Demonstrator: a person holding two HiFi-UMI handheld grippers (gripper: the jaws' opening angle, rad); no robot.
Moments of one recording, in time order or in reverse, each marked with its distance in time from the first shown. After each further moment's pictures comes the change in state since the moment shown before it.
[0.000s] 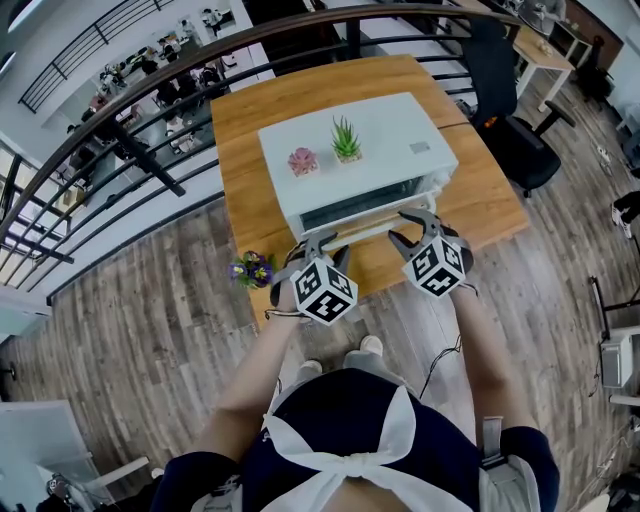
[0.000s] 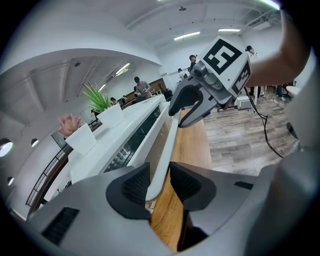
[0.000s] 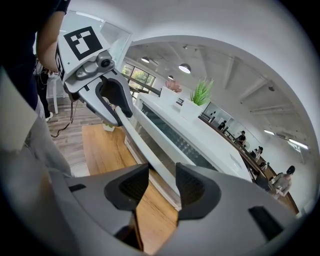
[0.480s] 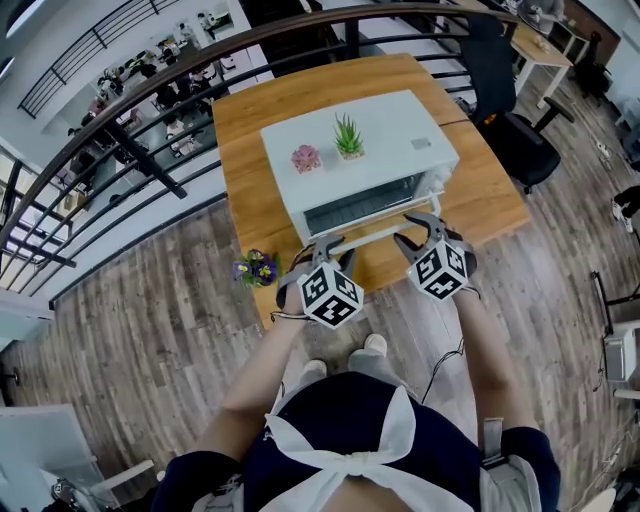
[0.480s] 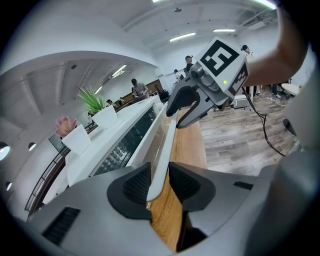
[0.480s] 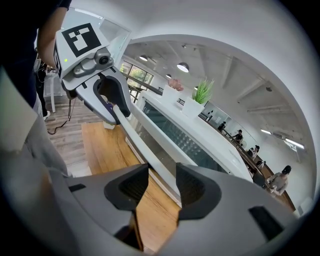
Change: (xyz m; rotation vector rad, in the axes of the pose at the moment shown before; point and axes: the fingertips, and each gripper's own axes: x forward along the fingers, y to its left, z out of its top) left arm -0.002 -0.017 -0.006 0.034 -0.016 -0.024; right arm -0.005 0.012 -0.010 0.008 0.018 -0.034
